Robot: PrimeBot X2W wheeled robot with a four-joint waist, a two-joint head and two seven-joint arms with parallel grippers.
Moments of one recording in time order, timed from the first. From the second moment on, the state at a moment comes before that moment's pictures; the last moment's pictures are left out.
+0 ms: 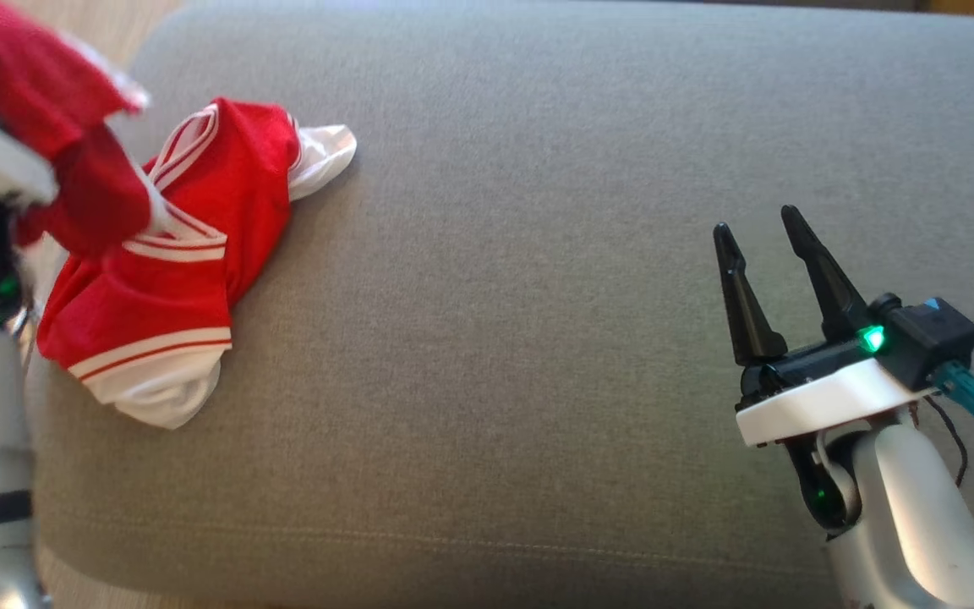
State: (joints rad) left arm -0.69 0.30 0.04 0.46 -0.26 -0.04 -0.14; right arm -0.24 -0.05 0.05 0.18 0.20 0.13 -0.25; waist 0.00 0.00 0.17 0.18
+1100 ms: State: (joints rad) left arm -0.67 0.04 -0.52 0.54 -0.39 0.15 -0.13; right arm -0.31 -0.05 0.03 0.06 0.27 0.13 -0.26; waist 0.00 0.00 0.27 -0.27
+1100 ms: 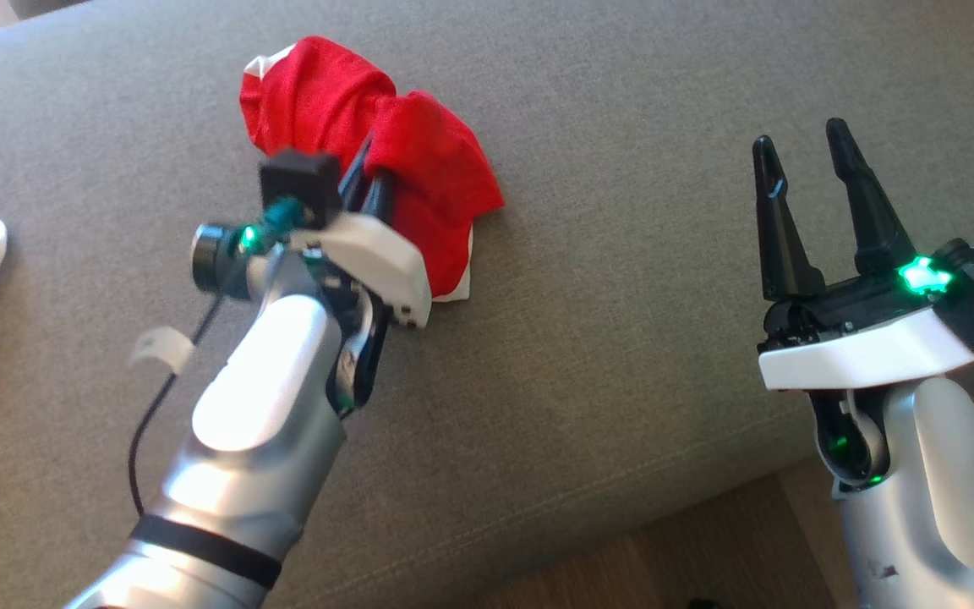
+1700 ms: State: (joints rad) left arm -0.63 0.11 -0.57 0.49 -0.39 0.16 -0.25; right arm -0.27 -0.05 0.02 0.12 0.21 0.13 -0.26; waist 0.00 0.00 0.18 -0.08
